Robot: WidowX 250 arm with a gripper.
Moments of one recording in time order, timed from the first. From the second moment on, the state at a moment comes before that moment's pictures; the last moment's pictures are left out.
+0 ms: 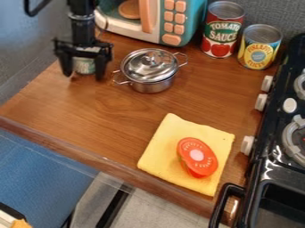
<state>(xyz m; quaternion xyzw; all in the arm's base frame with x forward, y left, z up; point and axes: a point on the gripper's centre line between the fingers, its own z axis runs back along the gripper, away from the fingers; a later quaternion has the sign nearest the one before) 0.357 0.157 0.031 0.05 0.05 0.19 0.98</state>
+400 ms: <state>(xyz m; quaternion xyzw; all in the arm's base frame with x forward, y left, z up) 0.389 0.157 0.045 0.04 0.01 0.17 0.98</state>
